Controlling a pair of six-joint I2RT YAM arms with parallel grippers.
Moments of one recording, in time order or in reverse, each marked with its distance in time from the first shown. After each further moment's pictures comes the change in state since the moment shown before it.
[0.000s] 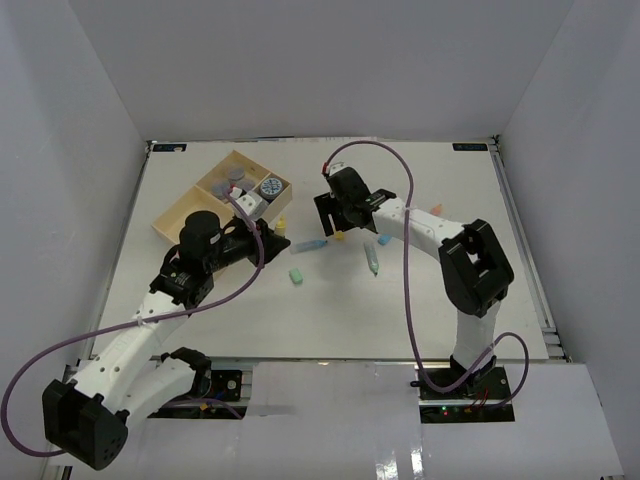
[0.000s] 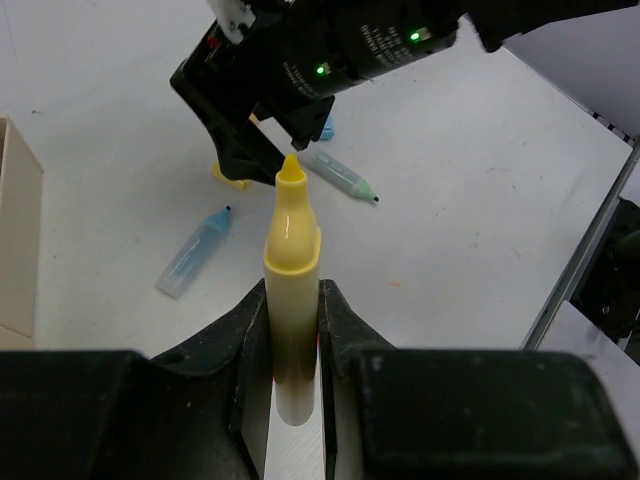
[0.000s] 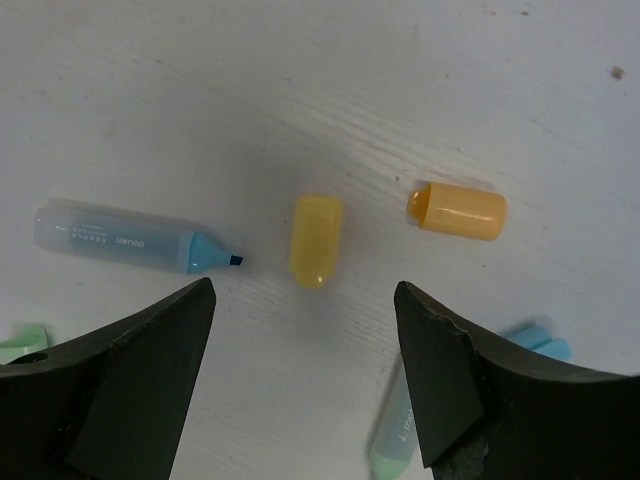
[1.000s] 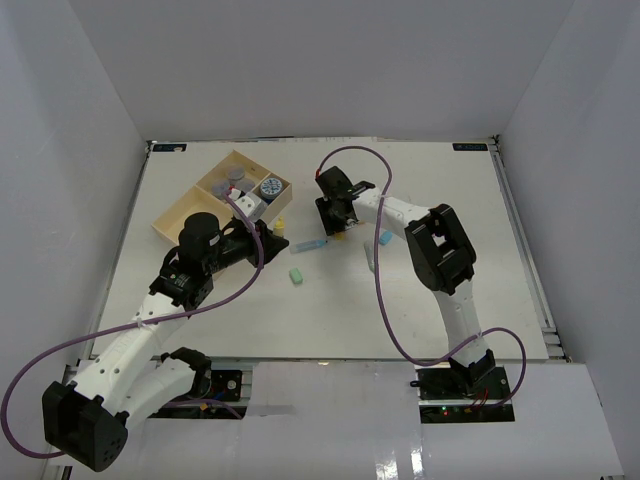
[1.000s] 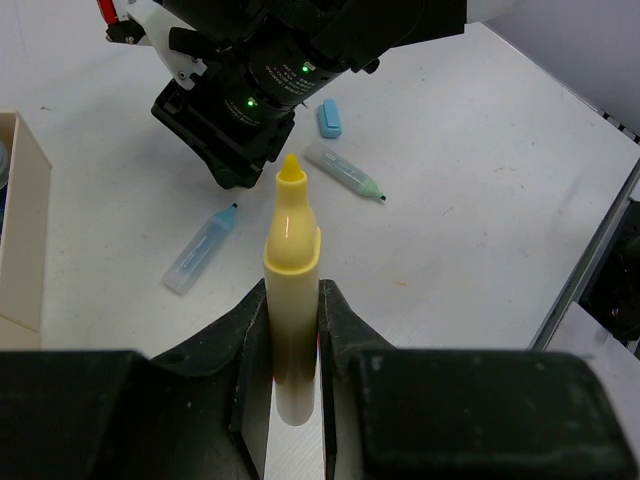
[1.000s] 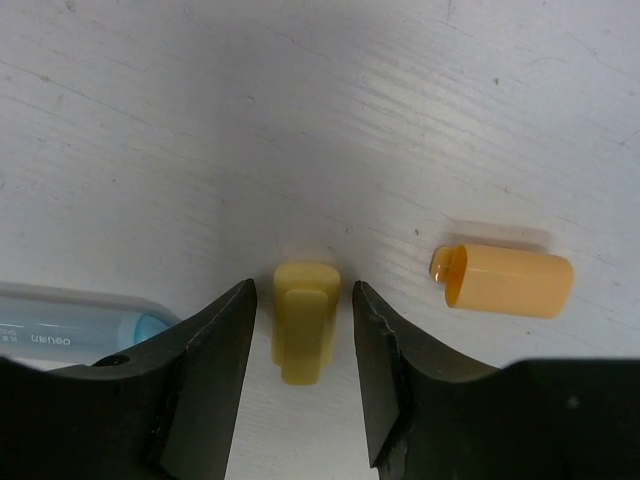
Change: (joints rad) left arm 0.000 -0.018 -0.016 0.009 -0.011 0.007; right arm -0.034 0.315 0.272 -0.176 -0.027 0.027
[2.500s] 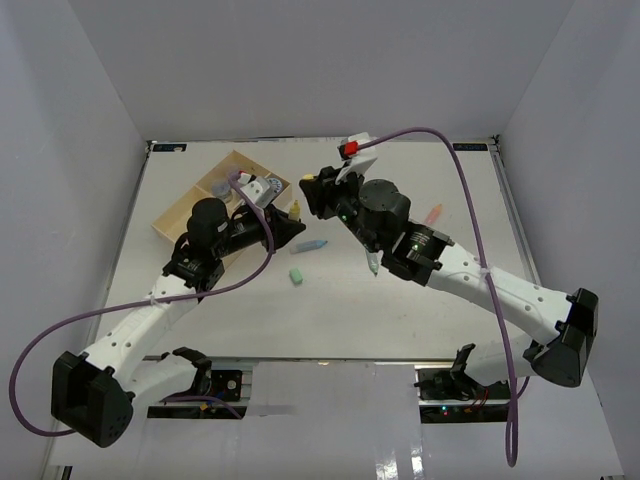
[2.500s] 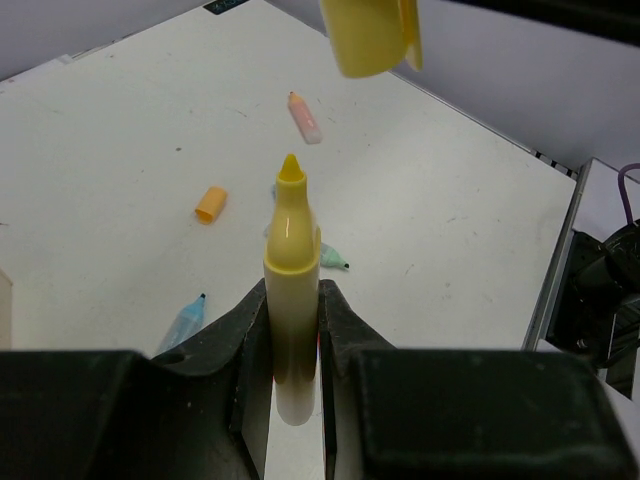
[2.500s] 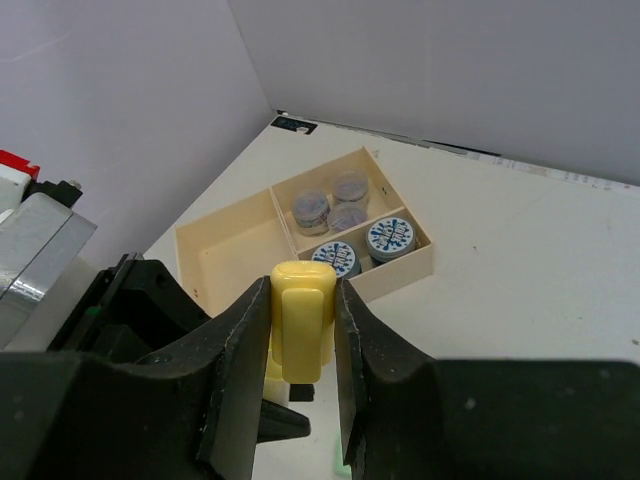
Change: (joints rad) left arm -0.029 0.150 0.073 0.225 0.108 -0.040; right arm 0.348 -0.861 -0.380 0.578 0.252 0.050
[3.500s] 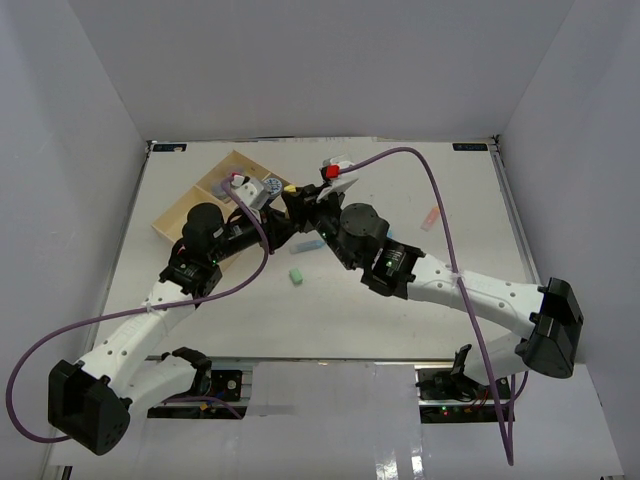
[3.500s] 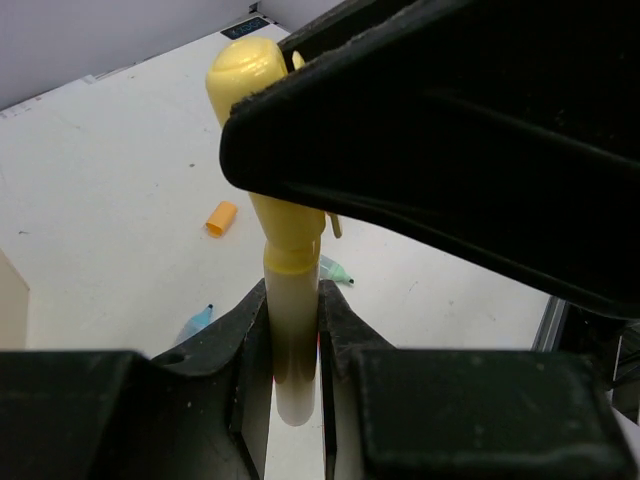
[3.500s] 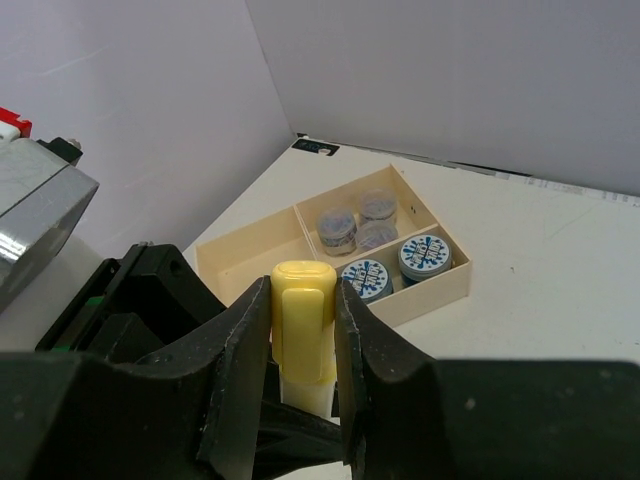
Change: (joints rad) left arm -0.001 -0.053 -0.028 0.034 -0.048 -0.021; right arm 0.116 0.079 -0.095 0.267 0.106 -0.033
